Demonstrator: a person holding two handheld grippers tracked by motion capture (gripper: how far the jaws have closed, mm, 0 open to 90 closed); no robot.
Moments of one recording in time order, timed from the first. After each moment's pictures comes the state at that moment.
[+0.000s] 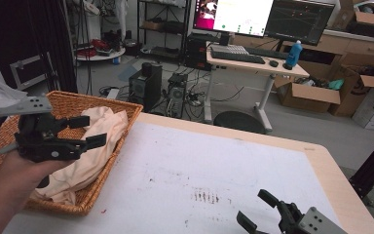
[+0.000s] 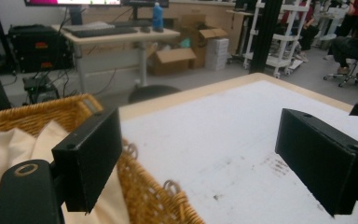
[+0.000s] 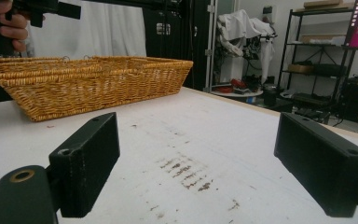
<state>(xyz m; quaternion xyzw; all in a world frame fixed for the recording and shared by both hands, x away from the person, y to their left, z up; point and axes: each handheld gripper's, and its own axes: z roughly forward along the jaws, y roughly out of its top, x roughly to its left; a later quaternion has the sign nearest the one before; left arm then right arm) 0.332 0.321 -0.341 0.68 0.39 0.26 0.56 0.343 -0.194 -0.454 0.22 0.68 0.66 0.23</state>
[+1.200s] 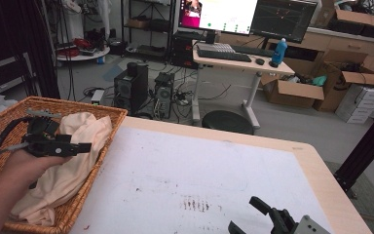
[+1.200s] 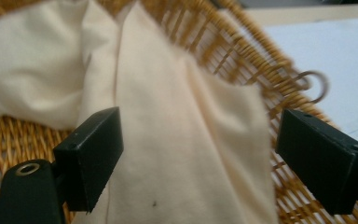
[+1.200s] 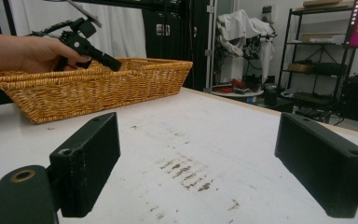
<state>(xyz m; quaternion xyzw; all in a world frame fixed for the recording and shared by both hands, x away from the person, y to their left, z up) 0.444 0.354 -0.403 0.71 0.54 0.20 0.41 0.343 -0.195 -0.454 0.23 0.67 0.67 0.23</state>
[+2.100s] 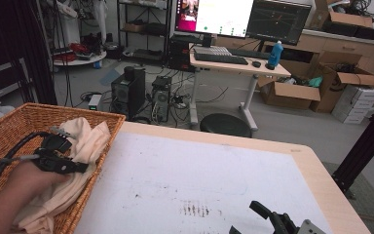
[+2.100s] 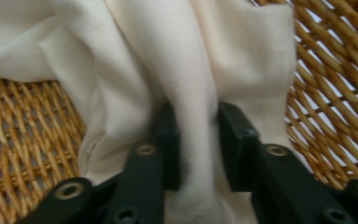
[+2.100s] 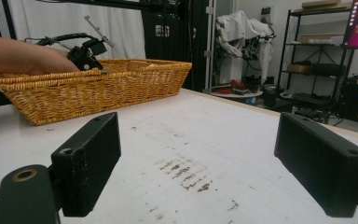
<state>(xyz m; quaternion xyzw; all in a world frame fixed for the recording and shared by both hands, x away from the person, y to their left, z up) 0.454 0.342 -0.424 0.78 0.53 0.17 0.30 0.343 -0.195 -0.454 0.23 0.67 0.67 0.23</state>
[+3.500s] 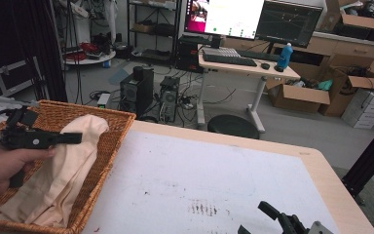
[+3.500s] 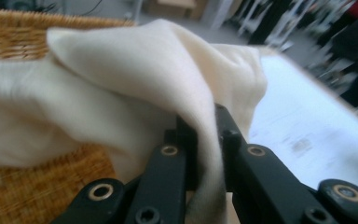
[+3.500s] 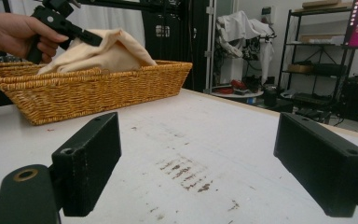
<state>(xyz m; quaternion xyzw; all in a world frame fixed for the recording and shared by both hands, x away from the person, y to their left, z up) 0.402 0.391 -0.354 0.68 0.47 0.11 0.55 0.343 -0.196 -0.454 0.23 0.67 0.67 0.23</state>
